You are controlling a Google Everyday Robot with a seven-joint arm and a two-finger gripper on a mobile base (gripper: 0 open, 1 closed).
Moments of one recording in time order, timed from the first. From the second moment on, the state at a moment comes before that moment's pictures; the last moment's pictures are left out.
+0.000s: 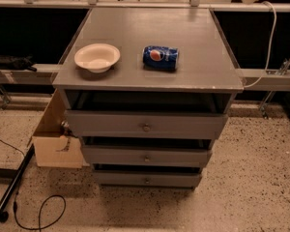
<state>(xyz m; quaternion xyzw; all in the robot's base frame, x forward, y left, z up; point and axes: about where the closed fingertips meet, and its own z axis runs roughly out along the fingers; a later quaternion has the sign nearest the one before) 0.581 -0.177 1.139 -0.64 0.61 0.09 0.46</state>
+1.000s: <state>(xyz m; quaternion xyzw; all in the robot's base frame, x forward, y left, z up) 0.413 -0.150 1.186 -0.67 0.51 0.04 0.54</state>
